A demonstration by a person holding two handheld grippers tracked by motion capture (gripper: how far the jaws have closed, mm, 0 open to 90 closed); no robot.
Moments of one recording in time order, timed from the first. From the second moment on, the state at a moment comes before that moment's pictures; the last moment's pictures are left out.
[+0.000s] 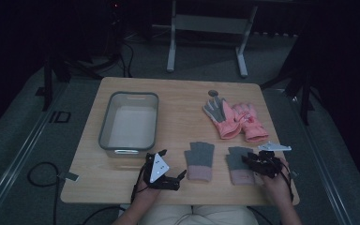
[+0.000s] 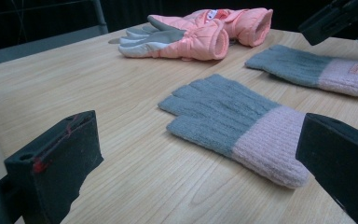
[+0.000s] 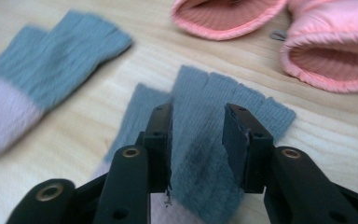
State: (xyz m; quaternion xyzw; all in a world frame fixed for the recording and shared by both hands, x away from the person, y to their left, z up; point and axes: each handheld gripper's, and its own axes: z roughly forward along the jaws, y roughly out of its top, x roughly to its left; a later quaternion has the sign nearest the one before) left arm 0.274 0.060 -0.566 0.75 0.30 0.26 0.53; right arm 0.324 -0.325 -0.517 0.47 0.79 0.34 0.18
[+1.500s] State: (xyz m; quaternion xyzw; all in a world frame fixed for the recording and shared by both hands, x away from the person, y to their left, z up) left arm 0.273 0.060 -0.566 0.74 0.30 0.27 0.54; right arm 0.312 -0.282 -0.453 0.45 0.79 0.38 0.19
